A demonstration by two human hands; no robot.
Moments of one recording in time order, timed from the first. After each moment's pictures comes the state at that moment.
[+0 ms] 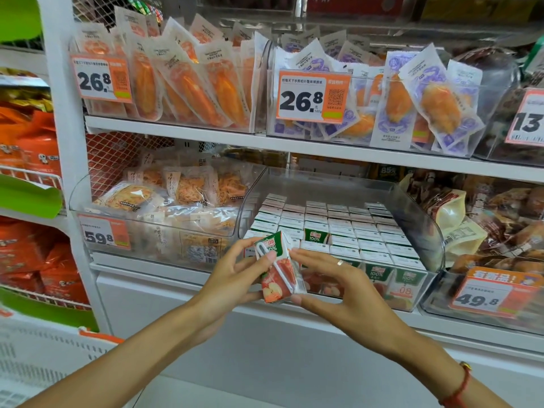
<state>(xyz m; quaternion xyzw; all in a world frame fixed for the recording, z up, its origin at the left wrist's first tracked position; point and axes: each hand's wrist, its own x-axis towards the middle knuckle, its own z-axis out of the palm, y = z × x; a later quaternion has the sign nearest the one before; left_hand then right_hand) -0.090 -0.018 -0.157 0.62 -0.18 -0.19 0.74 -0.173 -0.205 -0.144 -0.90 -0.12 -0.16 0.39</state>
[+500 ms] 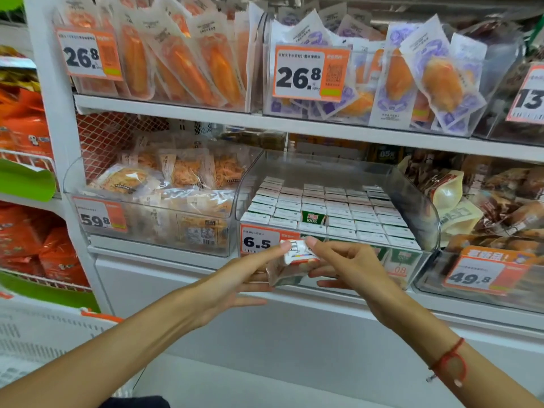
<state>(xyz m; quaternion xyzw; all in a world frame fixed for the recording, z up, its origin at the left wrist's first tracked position) -0.095 -0.017 -0.157 0.69 -0.16 -0.35 0.61 -0.170 -0.205 -0.138 -0.76 0.11 -0.08 0.63</state>
